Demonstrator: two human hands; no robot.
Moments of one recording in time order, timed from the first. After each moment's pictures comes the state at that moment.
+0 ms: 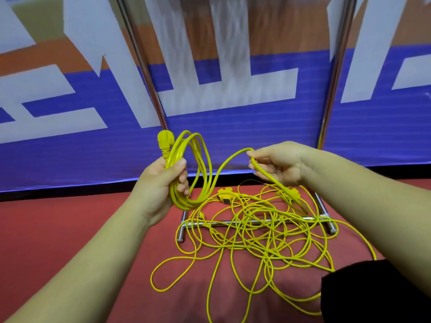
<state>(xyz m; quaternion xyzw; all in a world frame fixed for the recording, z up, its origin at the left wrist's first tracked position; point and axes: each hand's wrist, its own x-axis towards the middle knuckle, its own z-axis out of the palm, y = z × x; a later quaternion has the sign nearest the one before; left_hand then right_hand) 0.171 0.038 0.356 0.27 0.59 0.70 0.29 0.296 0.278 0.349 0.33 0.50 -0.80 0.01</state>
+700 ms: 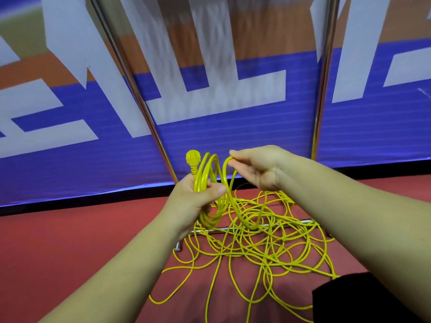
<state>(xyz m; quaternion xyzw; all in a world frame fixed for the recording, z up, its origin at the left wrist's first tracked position) 0.206 0.097 0.327 0.28 0.67 0.62 0.31 0.286 0.271 0.362 0.34 0.36 -0.86 -0.07</state>
